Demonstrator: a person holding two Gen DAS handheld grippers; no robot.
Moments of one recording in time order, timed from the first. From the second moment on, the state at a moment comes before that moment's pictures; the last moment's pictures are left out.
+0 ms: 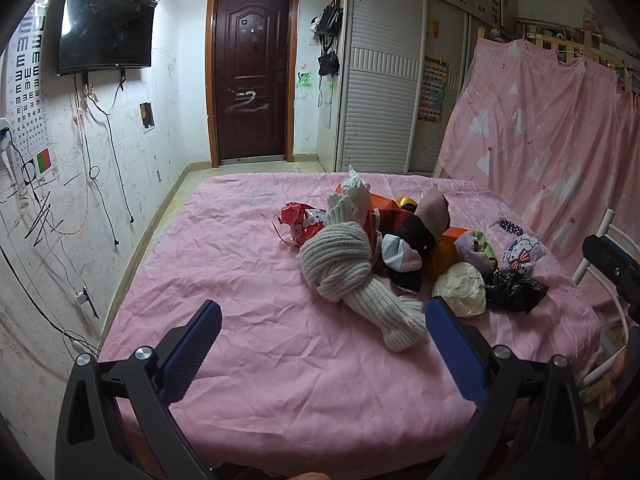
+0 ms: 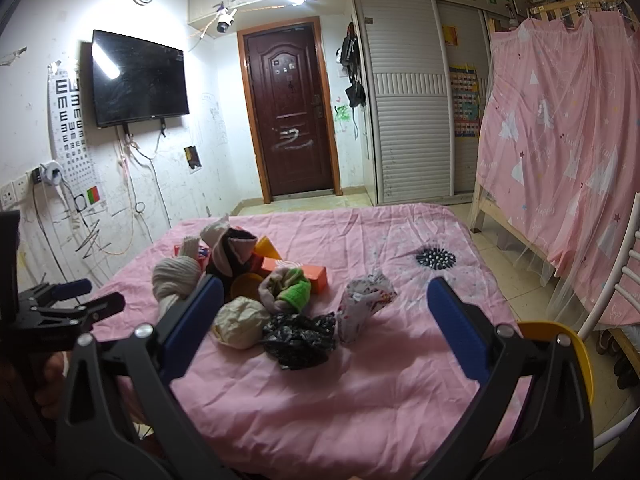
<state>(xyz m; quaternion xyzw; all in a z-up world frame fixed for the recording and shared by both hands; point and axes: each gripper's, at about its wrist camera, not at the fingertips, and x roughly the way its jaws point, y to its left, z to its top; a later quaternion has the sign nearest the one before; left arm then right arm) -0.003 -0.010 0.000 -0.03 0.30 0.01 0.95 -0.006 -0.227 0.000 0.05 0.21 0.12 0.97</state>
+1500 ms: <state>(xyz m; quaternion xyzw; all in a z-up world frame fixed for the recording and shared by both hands) 0.103 -0.010 -0.041 -0.08 0.41 0.02 0.91 0.094 -0.248 -0.060 0.10 0.36 0.15 0.92</state>
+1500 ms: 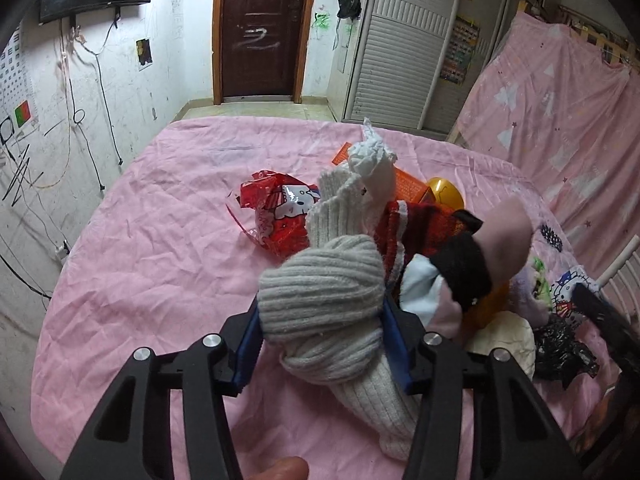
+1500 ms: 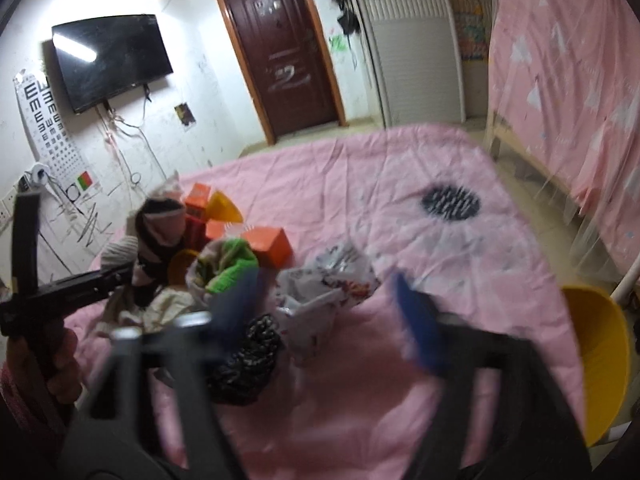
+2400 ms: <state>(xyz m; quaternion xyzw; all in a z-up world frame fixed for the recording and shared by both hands) 0.091 -0.088 0.053 -0.04 0.32 -0.02 0.94 0.057 -0.363 0.002 0.12 0.24 0.02 0.96</state>
